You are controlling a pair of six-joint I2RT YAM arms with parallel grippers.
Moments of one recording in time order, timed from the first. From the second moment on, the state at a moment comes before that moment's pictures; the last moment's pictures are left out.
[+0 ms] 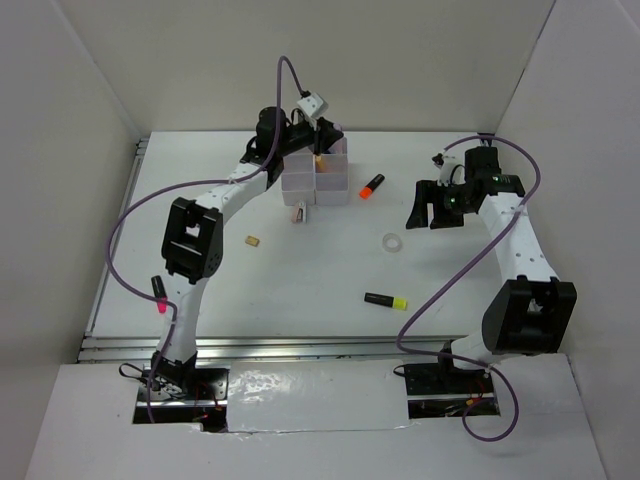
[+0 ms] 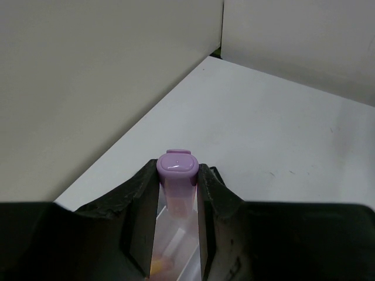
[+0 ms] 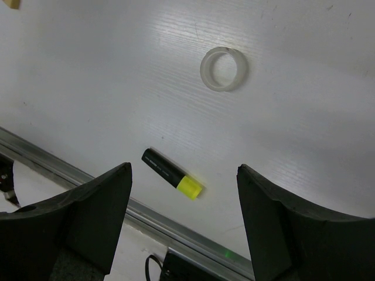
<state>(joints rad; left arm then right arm) -0.39 2.24 1.92 0.38 0.58 0.01 -0.08 1.46 1.32 -0.93 -0.49 -0.10</state>
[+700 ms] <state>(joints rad) -0.39 2.27 1.85 0.35 0.49 0.06 -0.08 1.46 1.32 -0.93 -0.49 -0.09</state>
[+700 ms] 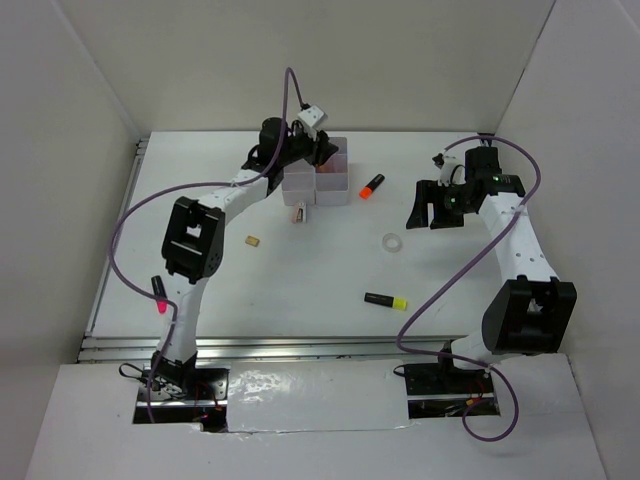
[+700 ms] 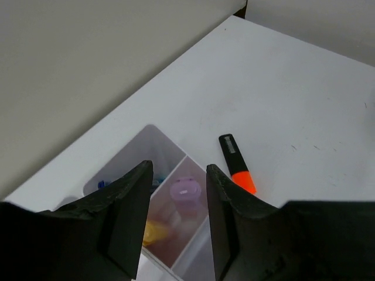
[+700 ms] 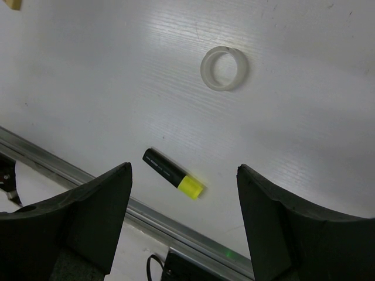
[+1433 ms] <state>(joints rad) -0.37 1.61 1.22 -0.03 0.10 -0.17 -0.06 1.35 1.26 -0.91 -0.48 -0.06</state>
